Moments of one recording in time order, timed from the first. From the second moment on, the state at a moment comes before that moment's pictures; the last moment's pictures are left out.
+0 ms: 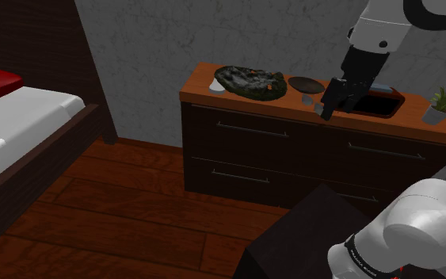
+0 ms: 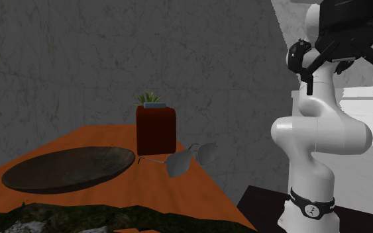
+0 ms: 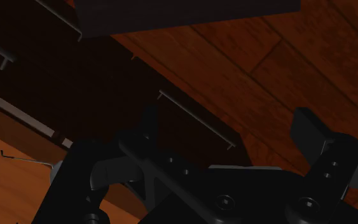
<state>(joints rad) -0.02 -0.83 0.03 -2.32 0.04 1.44 0.13</state>
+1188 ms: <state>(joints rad) -0.12 -0.46 -0.19 -2.22 -0.10 1.79 -0.06</state>
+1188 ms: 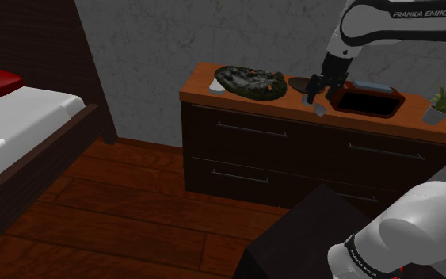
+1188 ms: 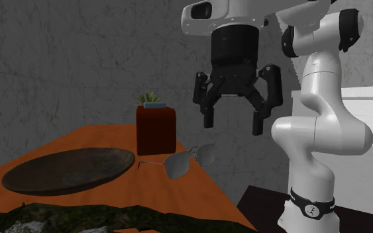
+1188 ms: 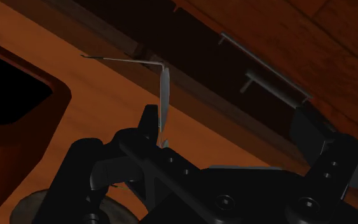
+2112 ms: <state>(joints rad) -0.14 -0.28 -0.27 -2.21 -0.10 1.97 -0.13</state>
